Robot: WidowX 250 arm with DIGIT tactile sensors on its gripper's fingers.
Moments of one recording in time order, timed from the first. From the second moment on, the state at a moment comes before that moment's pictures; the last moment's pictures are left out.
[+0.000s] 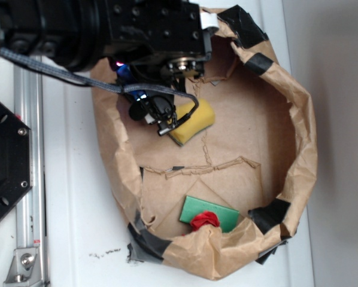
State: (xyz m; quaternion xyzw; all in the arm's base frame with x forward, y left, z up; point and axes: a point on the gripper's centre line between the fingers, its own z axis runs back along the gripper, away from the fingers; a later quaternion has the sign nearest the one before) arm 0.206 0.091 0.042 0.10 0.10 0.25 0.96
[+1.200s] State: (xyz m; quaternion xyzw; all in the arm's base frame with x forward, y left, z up) arm 0.222 0.086 0.036 0.12 0.09 0.26 0.96
